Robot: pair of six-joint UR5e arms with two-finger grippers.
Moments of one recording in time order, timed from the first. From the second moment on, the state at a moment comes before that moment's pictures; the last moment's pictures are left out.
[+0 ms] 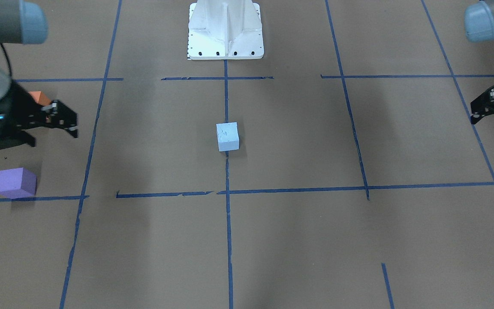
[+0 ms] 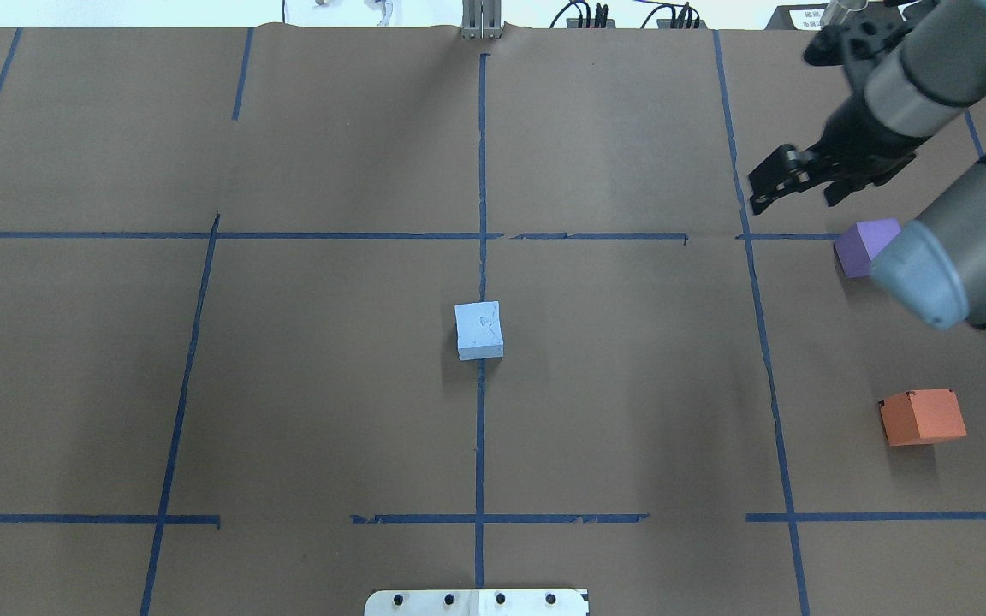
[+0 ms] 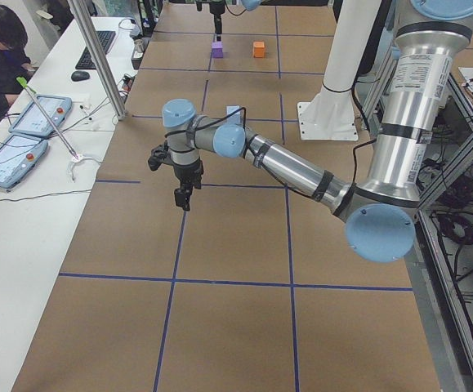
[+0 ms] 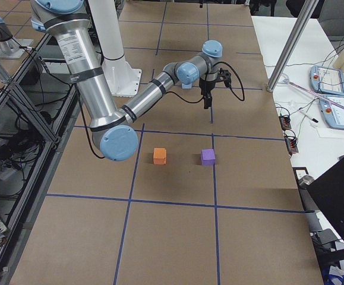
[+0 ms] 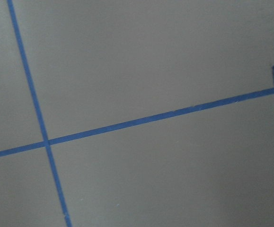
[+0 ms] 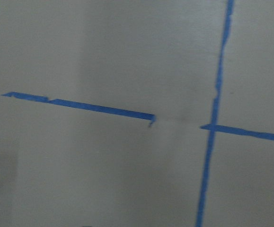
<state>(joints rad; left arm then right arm) -1.33 -1.68 -1.87 -1.36 -2.24 -0.07 0.91 -1.15 1.90 -1.69 2.18 0.74</state>
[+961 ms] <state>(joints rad) -1.44 -1.59 -1.87 -1.38 -2.39 -0.02 0.50 -0.69 1.50 -1.67 1.82 1.16</state>
